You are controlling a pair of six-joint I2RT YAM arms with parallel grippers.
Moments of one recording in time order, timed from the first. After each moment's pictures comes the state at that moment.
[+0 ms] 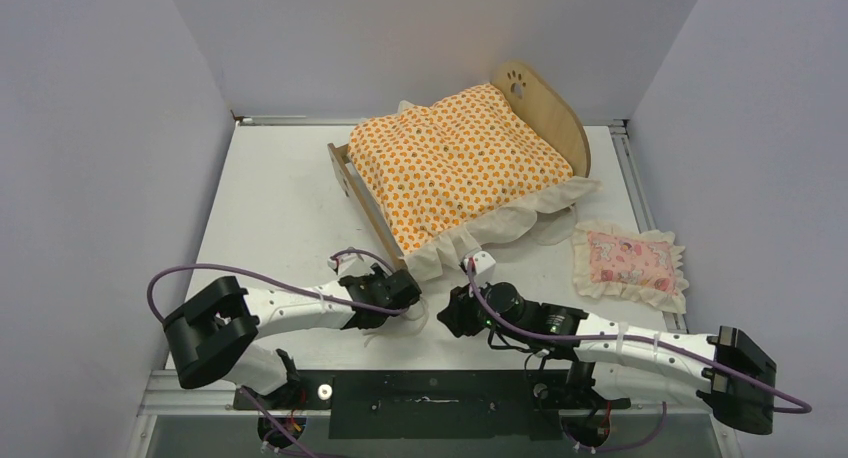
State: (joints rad) left arm -1.05 1.42 0.67 -0.47 -0.60 -1.70; right arm 1.13 0.94 0.42 -0.02 0.15 0.53
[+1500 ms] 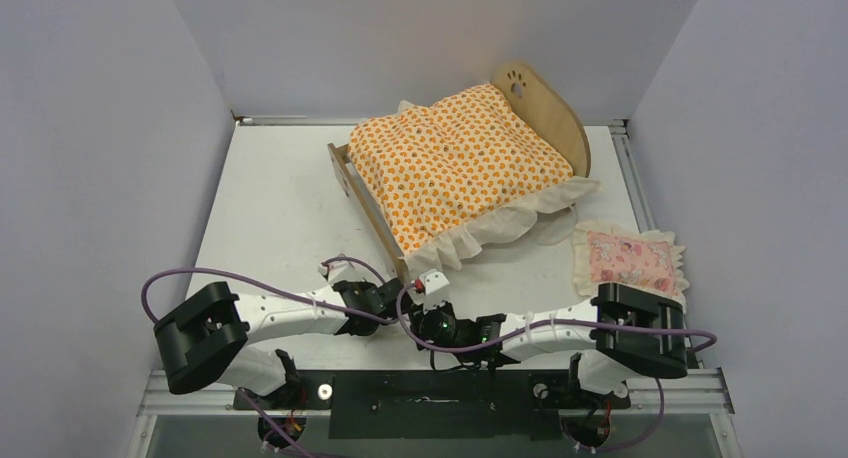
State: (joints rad) left arm -1.07 1.38 0.64 -0.61 -0.64 -1.75; right arm 1.34 1.47 0.58 0.13 0.47 0.65
